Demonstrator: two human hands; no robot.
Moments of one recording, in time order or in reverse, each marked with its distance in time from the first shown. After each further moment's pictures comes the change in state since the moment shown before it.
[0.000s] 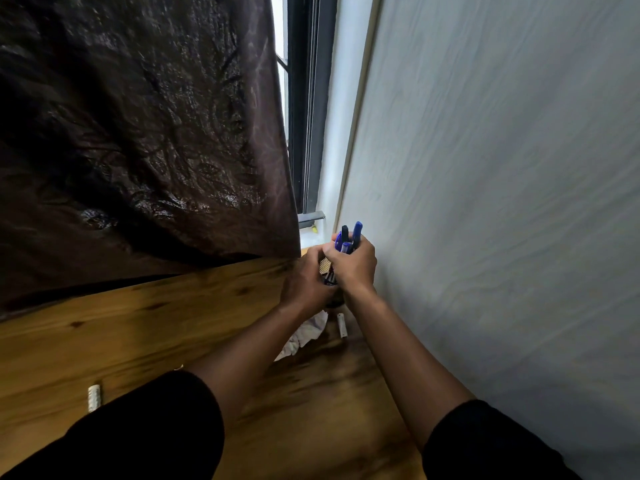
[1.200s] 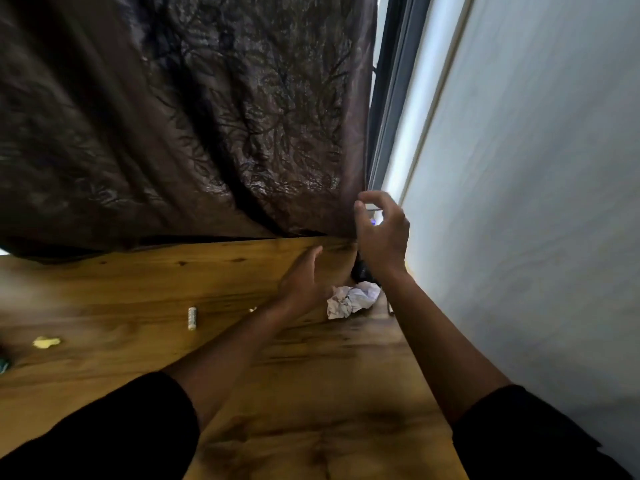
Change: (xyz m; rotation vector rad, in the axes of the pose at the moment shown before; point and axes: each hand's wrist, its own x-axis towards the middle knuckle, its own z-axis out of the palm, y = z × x) left_hand -0.095 -0.049 -0.081 0.176 0.069 -0.158; right_hand -0.077 -0.049 0.012 -0.089 -0.059 -0.624
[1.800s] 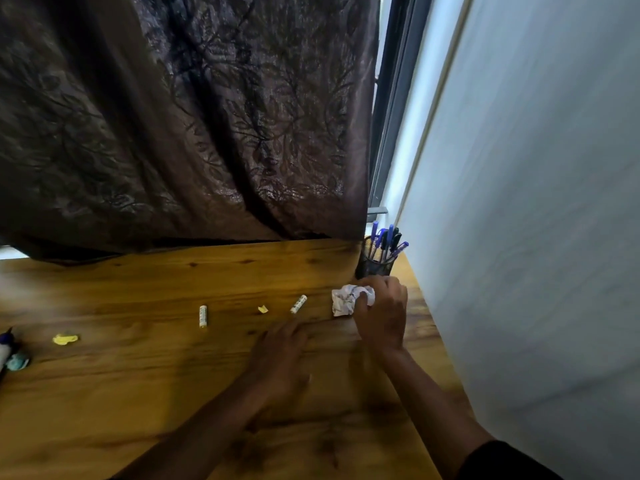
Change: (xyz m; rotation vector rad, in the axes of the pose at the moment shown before) left_hand -0.127 -0.055 -0.004 0.603 -0.211 0.097; right_hand -0.125 0.074 -0.003 -0.391 -0.060 0.026
